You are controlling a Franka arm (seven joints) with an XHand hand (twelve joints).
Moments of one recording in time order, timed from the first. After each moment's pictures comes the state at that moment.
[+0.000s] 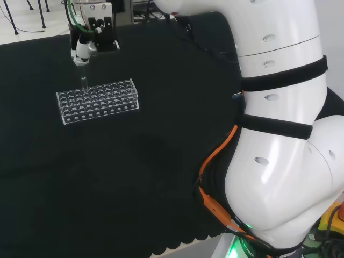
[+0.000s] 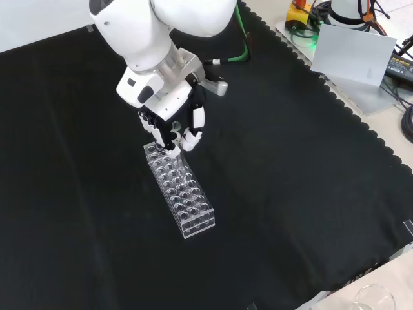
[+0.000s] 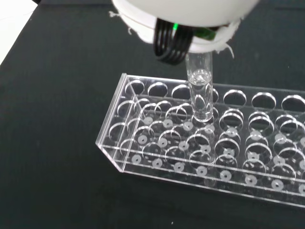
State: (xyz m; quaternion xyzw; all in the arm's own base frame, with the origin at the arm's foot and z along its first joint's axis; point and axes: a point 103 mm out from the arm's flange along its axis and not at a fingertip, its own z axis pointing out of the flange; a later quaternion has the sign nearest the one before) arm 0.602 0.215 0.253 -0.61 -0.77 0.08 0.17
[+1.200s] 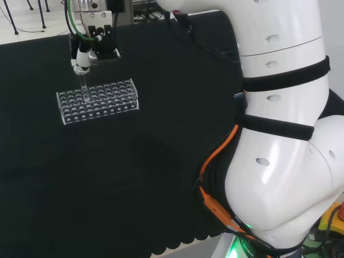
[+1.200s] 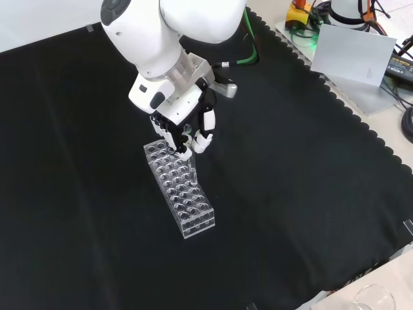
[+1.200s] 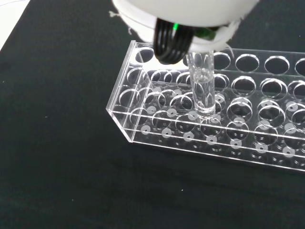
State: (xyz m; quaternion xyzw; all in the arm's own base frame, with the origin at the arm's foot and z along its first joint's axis) arm 0.583 0.220 0.240 -0.61 -0.77 0.09 0.19
